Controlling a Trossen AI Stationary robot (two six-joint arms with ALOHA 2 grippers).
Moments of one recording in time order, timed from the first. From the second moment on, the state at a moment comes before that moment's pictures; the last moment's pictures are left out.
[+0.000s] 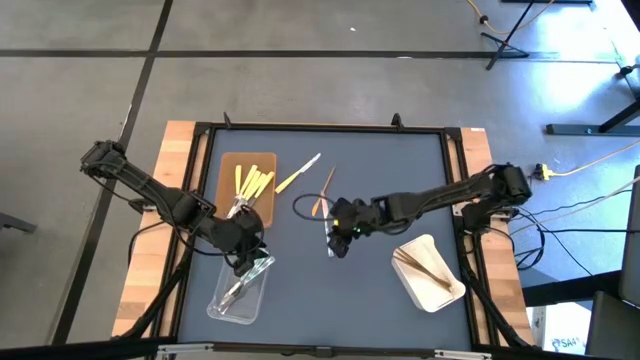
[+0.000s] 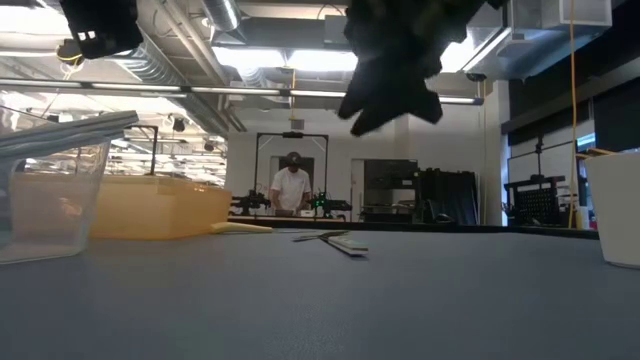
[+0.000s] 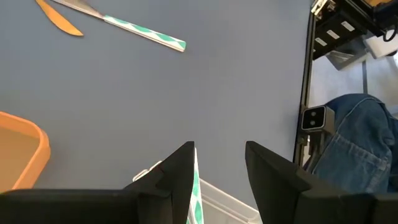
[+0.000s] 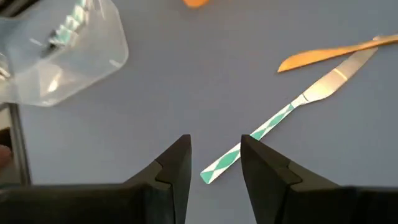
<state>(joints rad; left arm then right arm) -0.48 1.13 0.90 -0.58 -0.21 -0.88 0.18 1.69 1.22 -0.41 0.10 0.73</state>
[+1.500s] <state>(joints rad) -0.48 1.13 0.90 -0.58 -0.23 -0.86 0.20 1.97 1.22 -0.32 0.24 0.84</state>
